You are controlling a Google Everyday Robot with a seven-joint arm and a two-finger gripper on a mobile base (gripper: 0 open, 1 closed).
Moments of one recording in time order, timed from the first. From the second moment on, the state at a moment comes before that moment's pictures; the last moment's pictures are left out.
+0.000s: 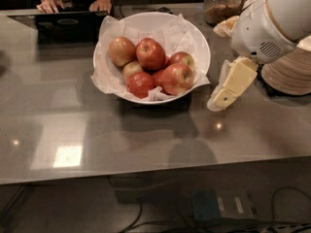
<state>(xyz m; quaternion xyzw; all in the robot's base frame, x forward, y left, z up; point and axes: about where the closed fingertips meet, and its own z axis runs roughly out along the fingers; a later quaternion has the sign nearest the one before) 0.489 -0.125 0.970 -0.62 0.72 0.07 0.30</state>
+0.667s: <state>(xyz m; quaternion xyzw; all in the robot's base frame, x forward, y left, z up) 0.497 -0.119 0.963 -0.59 0.73 0.08 0.34</state>
